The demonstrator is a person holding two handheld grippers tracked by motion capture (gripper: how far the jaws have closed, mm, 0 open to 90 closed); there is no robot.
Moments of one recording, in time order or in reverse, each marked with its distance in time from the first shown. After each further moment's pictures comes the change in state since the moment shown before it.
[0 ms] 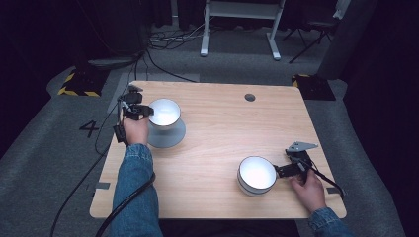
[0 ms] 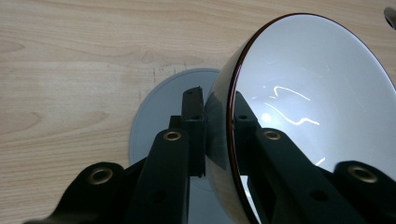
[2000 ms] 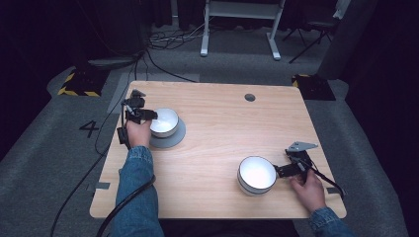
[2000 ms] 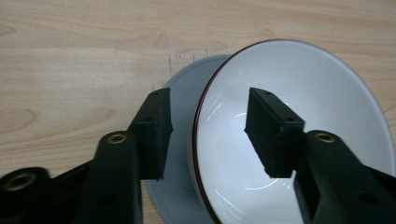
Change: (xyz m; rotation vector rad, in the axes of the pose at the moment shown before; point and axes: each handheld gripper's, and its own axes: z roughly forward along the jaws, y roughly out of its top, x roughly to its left) left arm 0.009 -0.003 0.023 0.019 0.049 0.025; right arm -0.001 0.000 0.000 0.002 -0.003 -0.007
